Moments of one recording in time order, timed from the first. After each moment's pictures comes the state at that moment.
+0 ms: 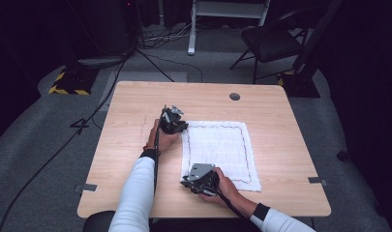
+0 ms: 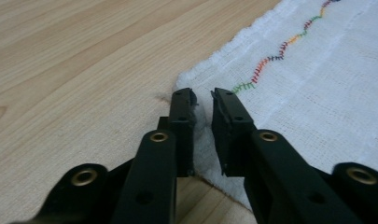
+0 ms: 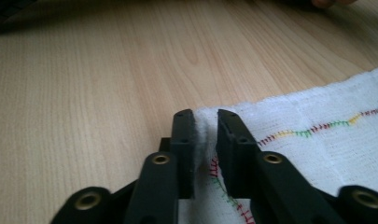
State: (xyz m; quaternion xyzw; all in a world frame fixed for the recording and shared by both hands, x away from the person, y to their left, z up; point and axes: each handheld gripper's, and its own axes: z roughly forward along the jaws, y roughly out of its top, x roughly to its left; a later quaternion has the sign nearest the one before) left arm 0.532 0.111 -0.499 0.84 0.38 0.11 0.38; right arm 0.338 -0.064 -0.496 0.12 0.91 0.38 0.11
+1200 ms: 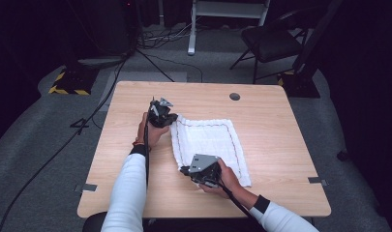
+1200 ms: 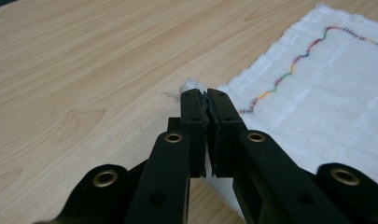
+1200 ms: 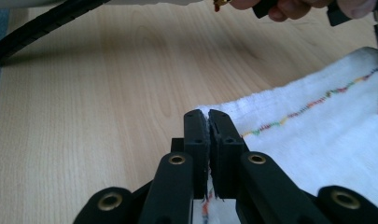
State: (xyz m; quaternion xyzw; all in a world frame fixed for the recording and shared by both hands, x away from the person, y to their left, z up) left arm 0.528 0.139 -0.458 0.82 0.40 0.15 0.38; right arm 0.347 -0.066 -0.456 0.10 0.89 0.41 0.15
